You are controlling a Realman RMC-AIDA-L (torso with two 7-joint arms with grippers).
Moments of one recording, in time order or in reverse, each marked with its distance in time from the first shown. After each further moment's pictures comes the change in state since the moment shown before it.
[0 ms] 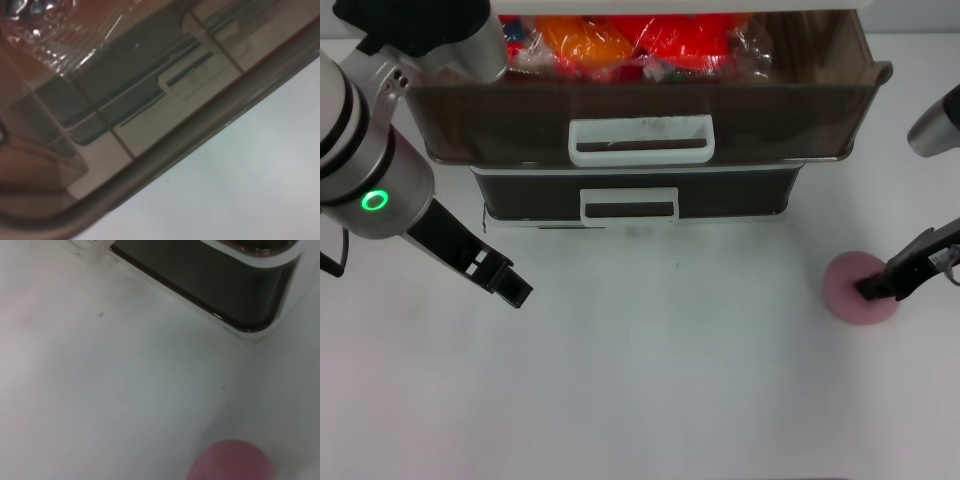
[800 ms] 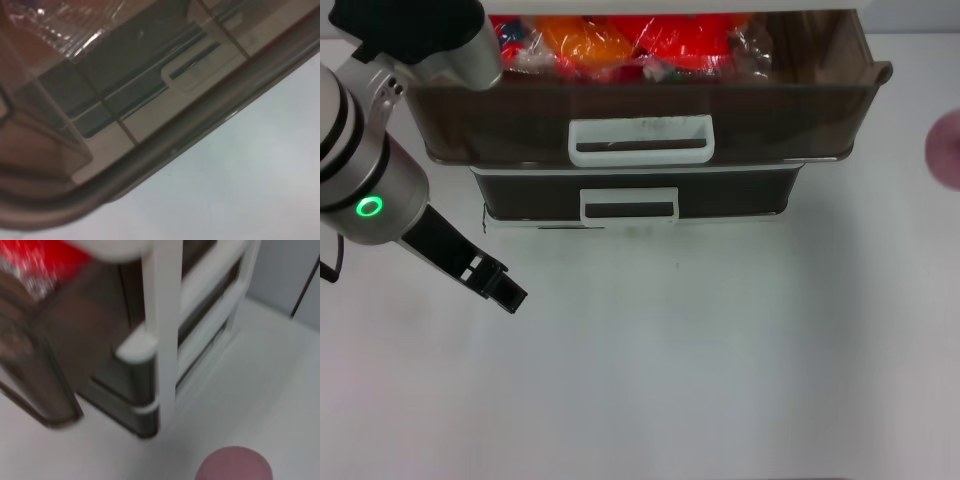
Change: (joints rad) left arm 0.012 0.002 0.000 -0.006 0.000 0.004 0.009; right arm -0.109 0.009 0.219 -0.736 0.043 0.383 0.050
